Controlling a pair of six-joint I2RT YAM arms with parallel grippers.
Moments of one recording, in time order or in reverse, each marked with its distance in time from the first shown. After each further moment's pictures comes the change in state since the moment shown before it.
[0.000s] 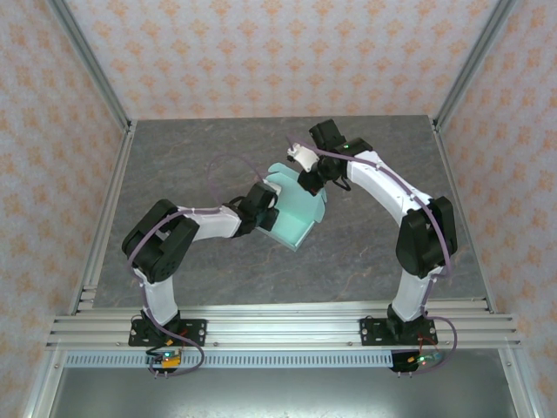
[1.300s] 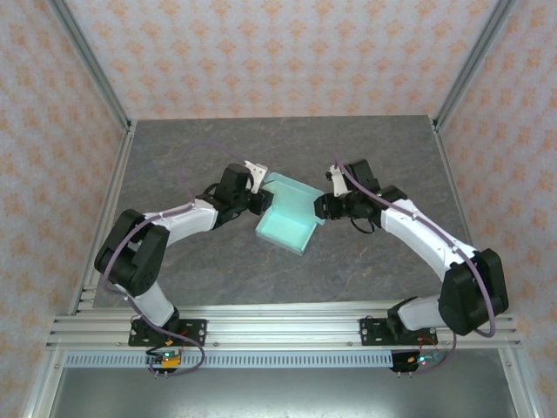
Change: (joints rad) left arm 0.148 -0.163 -0.010 0.054 0.296 0.024; right arm -0.037 -0.452 -0.593 0.290 0.007 0.683
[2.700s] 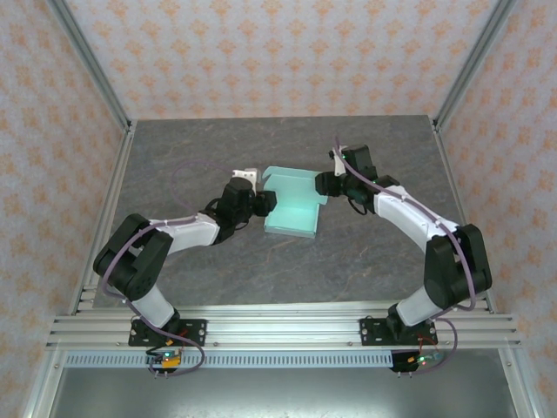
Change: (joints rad) left arm -0.068 -0.026 -0.142 0.254 -0.139 -0.393; right arm -0.074 0.161 0.065 0.248 0.109 -0.063
